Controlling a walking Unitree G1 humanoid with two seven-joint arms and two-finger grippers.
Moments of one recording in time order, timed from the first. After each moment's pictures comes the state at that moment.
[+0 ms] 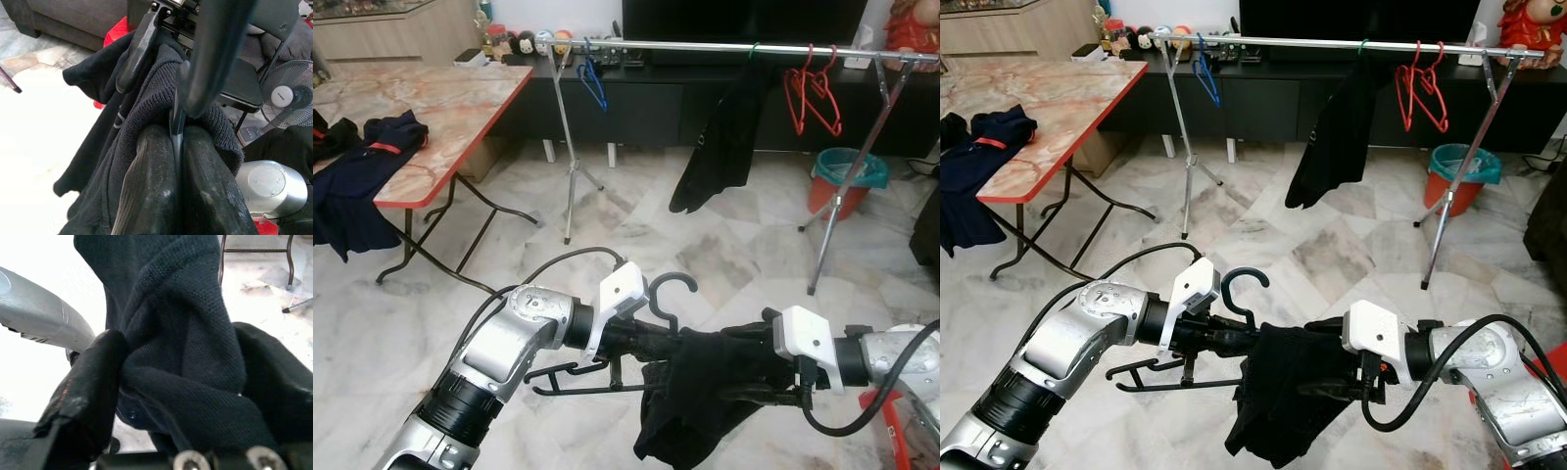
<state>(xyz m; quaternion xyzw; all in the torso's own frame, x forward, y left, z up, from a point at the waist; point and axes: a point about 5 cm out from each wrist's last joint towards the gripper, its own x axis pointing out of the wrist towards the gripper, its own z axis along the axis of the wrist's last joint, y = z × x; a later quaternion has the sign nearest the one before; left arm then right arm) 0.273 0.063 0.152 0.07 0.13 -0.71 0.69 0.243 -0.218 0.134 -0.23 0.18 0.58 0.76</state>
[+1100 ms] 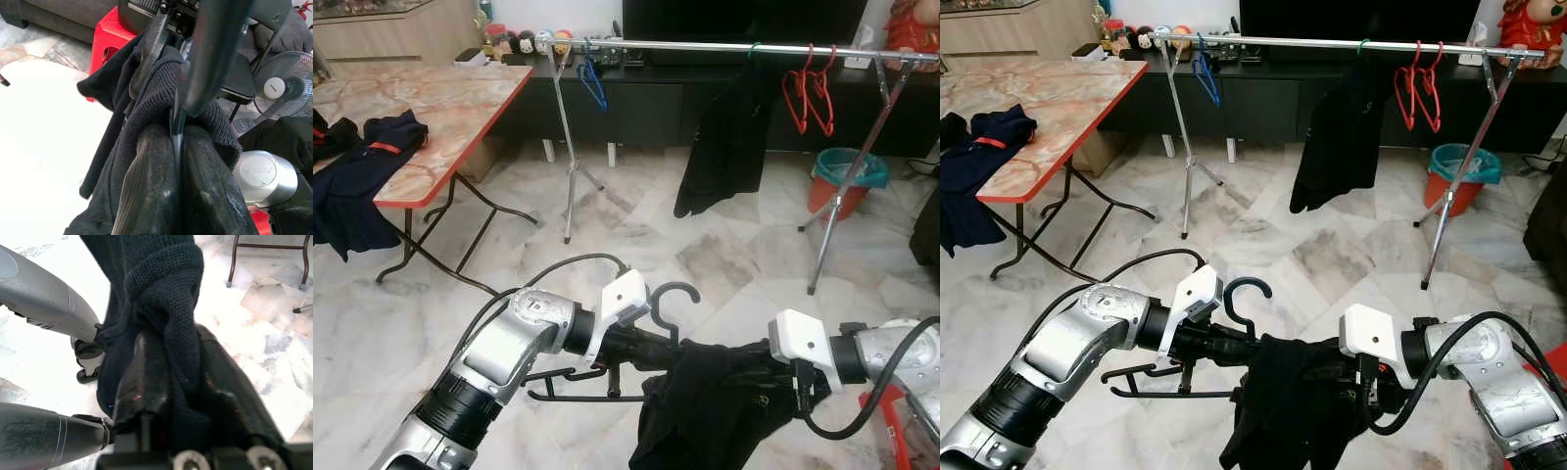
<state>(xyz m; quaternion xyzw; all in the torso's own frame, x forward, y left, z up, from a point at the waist) 0.268 0.061 0.149 0.07 0.14 -0.72 0.68 0.246 -0.216 0.132 -0.24 0.19 0.60 0.74</state>
